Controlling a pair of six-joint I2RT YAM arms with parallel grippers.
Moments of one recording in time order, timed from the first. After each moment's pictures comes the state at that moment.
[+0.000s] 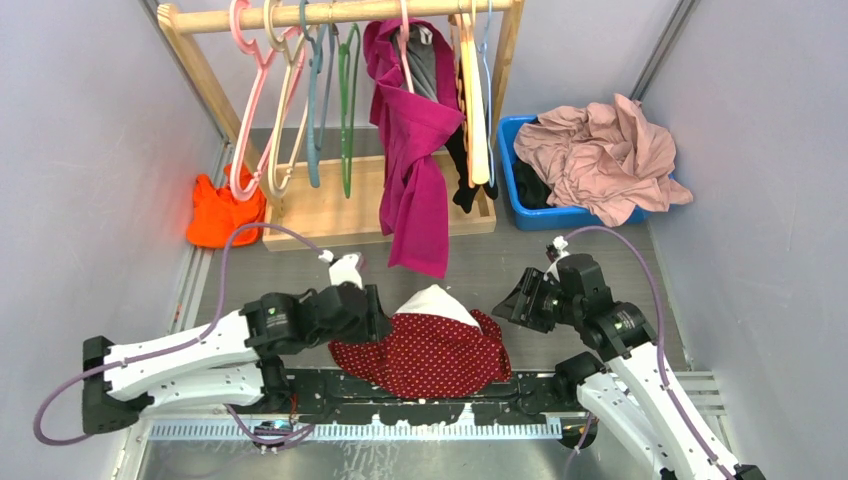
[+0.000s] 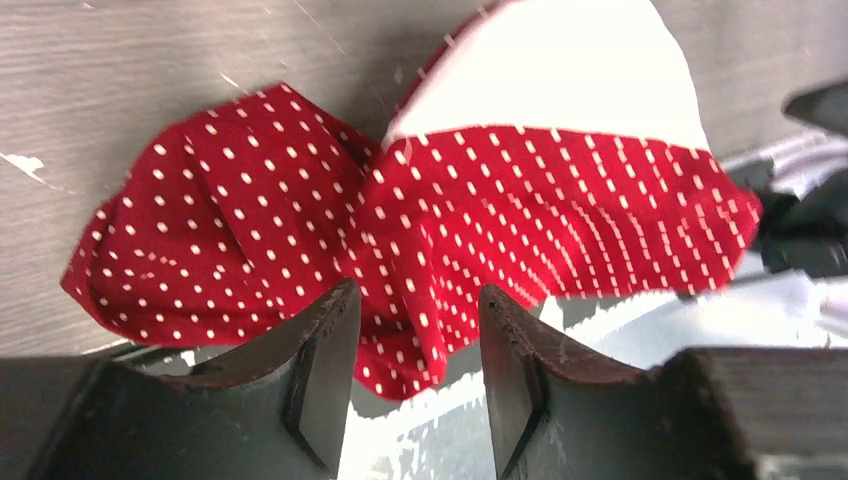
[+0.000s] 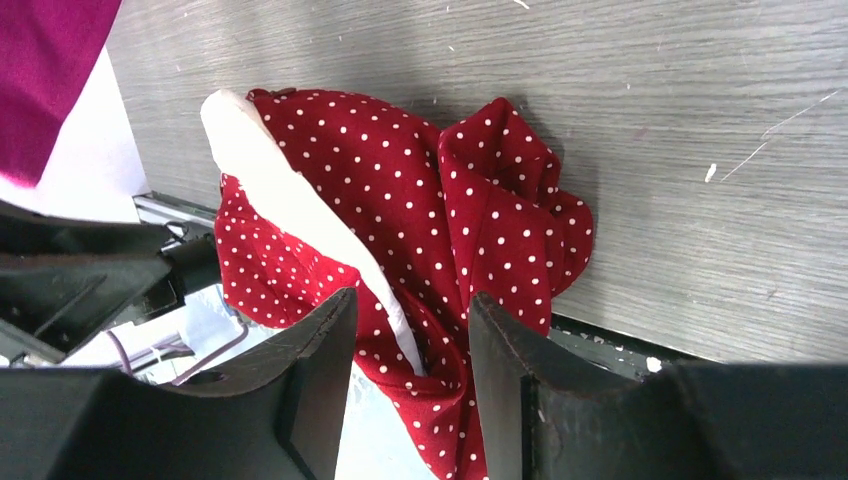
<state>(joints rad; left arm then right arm) -1.25 0.85 0.78 -0.78 -0.33 -1.09 0.39 0.56 0.63 -0.88 -0.32 0.79</state>
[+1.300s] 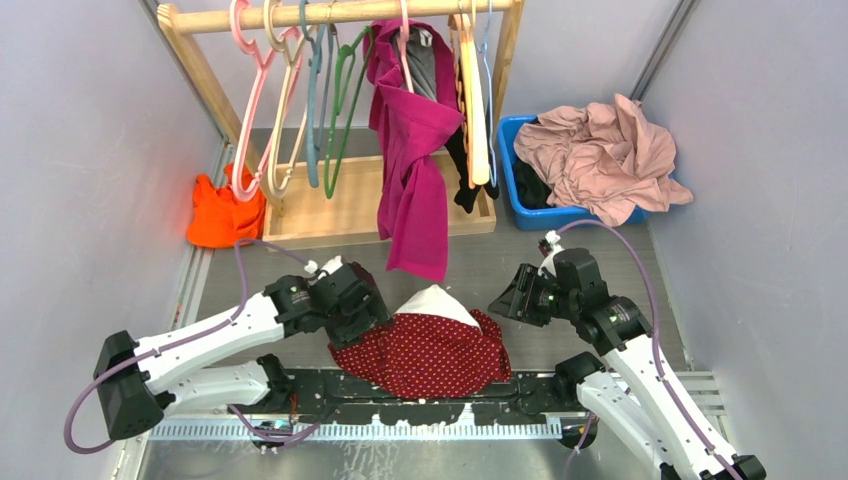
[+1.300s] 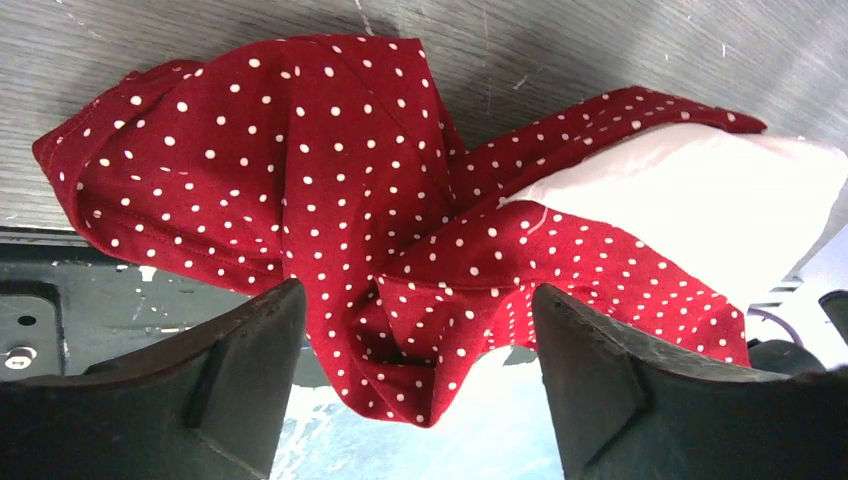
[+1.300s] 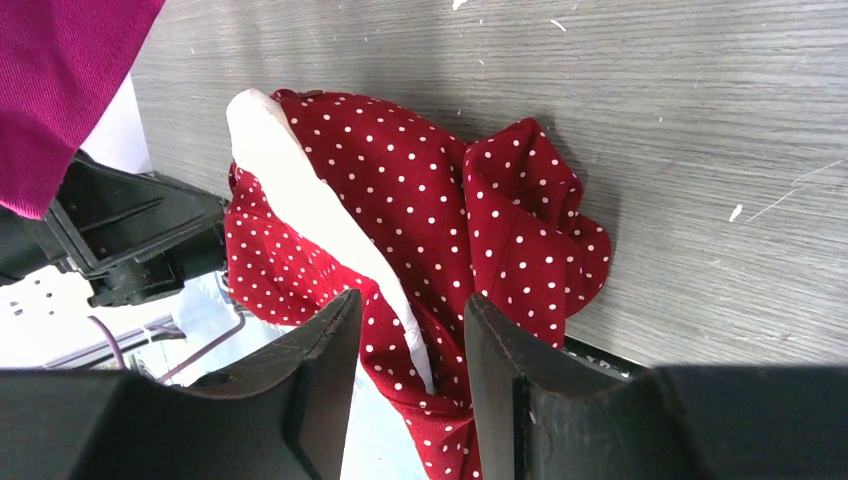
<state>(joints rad) -0.99 1.04 0.79 -0.86 -0.12 -1.39 0.39 0.62 0.63 -0.80 -0.36 0.73</state>
